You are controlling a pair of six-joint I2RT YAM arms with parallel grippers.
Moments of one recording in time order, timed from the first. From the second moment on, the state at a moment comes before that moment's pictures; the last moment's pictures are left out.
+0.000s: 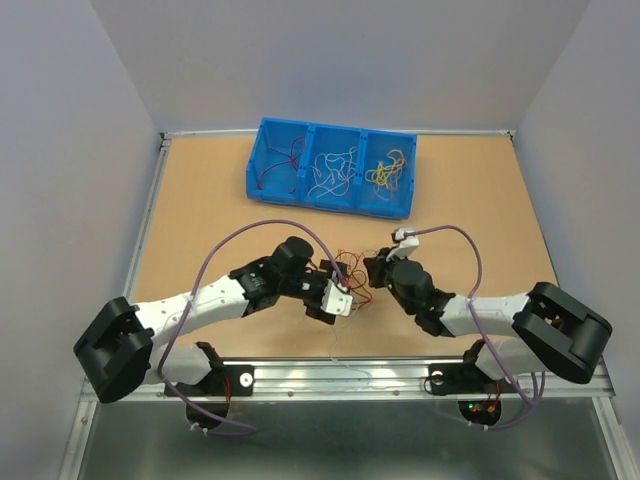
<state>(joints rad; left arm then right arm) -0.88 1.19 0.66 -0.07 0.56 0.89 0.87 1.36 0.34 0.72 0.40 0.49</state>
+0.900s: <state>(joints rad) -0.85 0.95 0.53 0.31 0.22 0.65 0.90 1.58 0.39 0.85 0.14 0.37</state>
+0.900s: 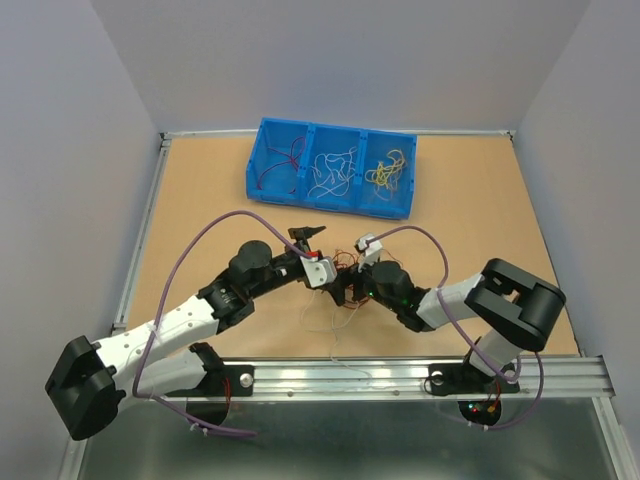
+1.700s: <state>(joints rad) -0.96 1.24 0.66 -0.10 0.47 0.84 0.87 1.33 0.26 0.82 0.71 0.43</state>
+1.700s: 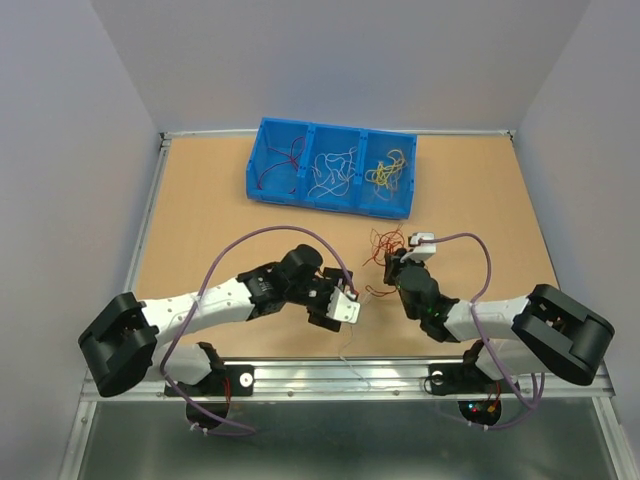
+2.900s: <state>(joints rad) -1.00 1.70 0.98 -0.22 0.48 0.58 0.86 1.35 0.25 0.75 0.83 0.48</state>
